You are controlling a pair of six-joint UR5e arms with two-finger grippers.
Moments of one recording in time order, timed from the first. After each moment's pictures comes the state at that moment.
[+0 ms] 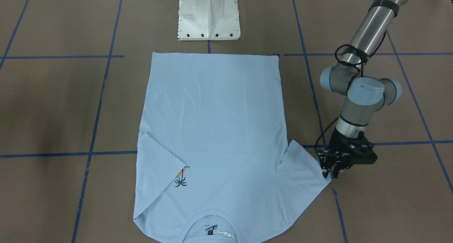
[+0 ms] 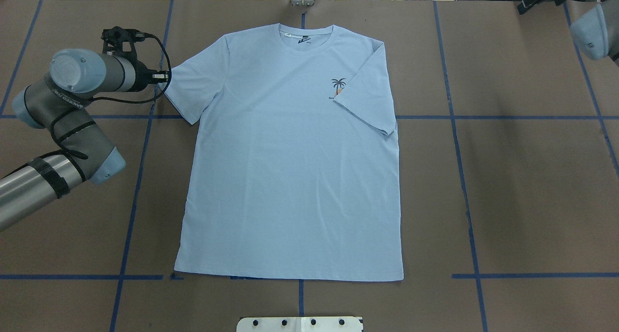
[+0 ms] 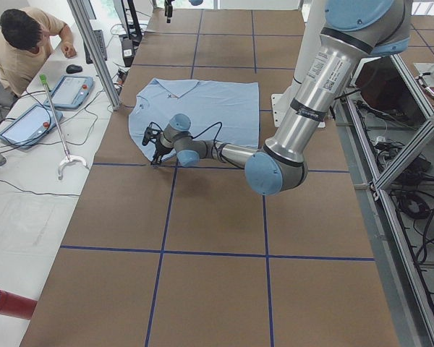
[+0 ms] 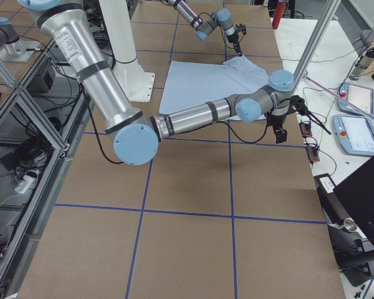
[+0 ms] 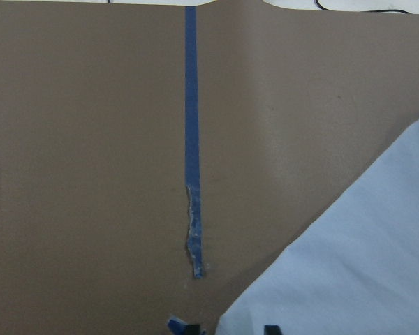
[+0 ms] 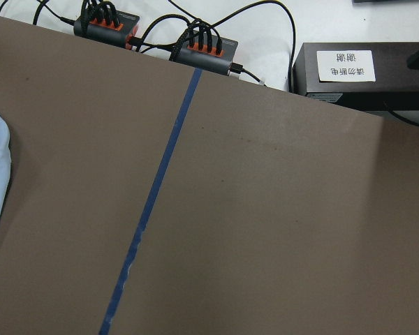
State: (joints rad) left arm -0.84 -2.07 -1.16 -2.47 -1.70 -1.02; right arm 1.31 -1.04 1.35 -1.30 2.26 0.30
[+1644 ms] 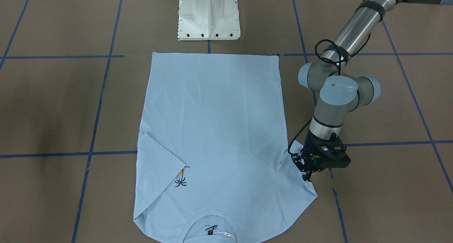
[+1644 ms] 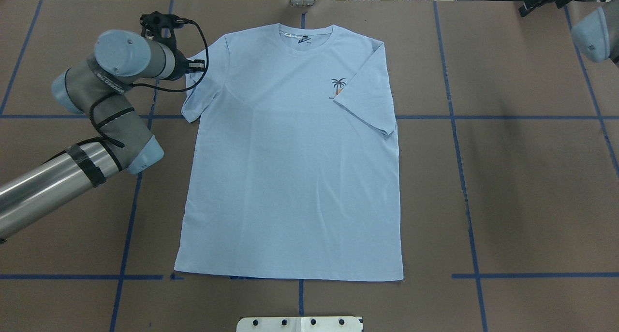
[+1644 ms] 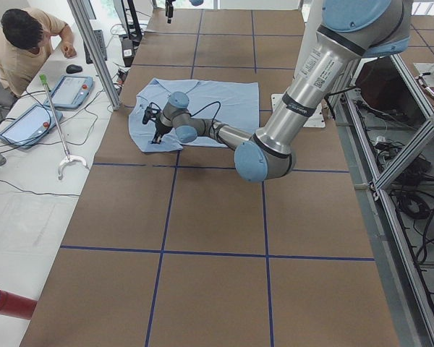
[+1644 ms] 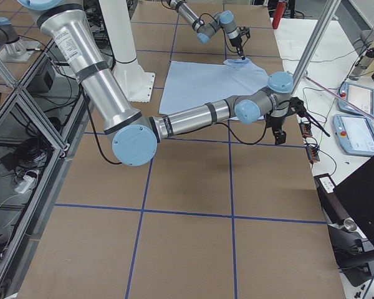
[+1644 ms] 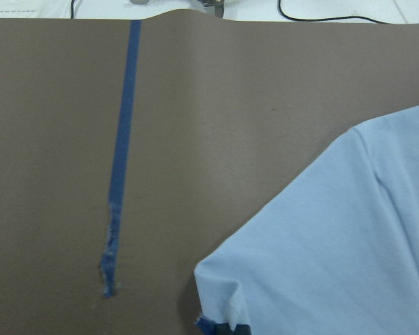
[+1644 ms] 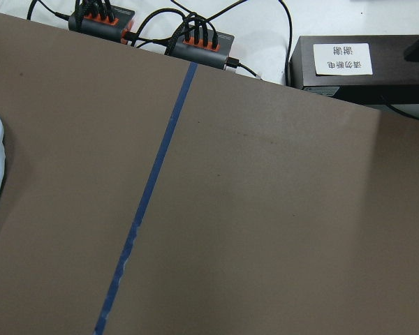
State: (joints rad) left arm -0.80 -2.22 -1.20 -2.27 -1.68 -1.04; right arm 1.31 -1.05 1.35 -1.30 2.26 0.30
